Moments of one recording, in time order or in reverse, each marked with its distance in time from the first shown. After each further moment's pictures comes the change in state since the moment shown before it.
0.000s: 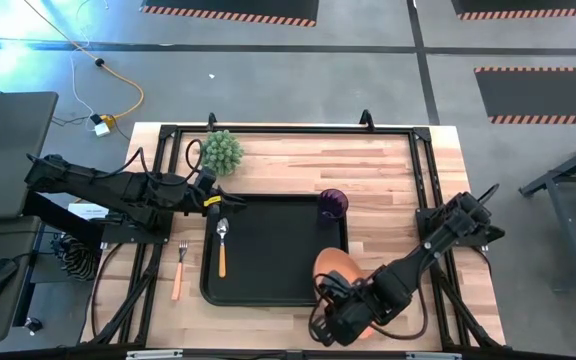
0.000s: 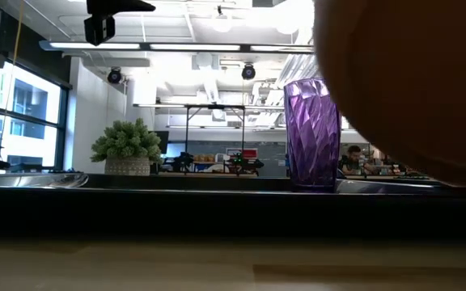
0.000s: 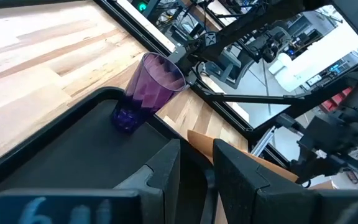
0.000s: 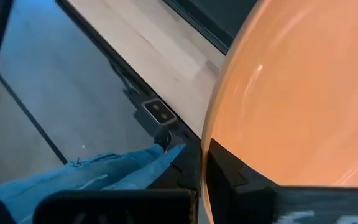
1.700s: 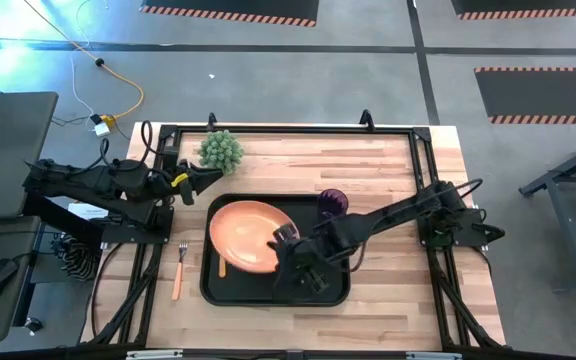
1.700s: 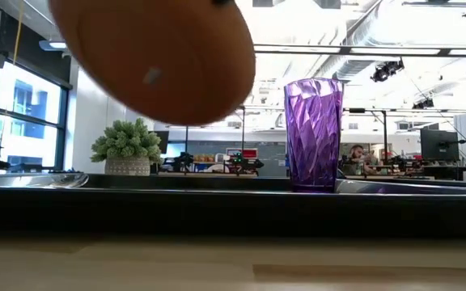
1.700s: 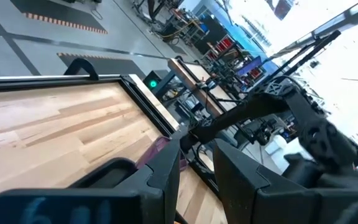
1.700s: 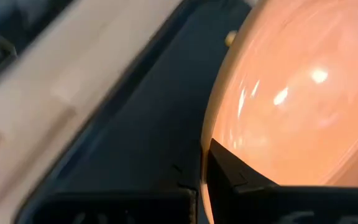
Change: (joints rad) left arm 0.000 -0.237 0.000 -0.009 -0.266 -0.025; right arm -0.342 0.075 0.050 0.120 -0.065 -1.869
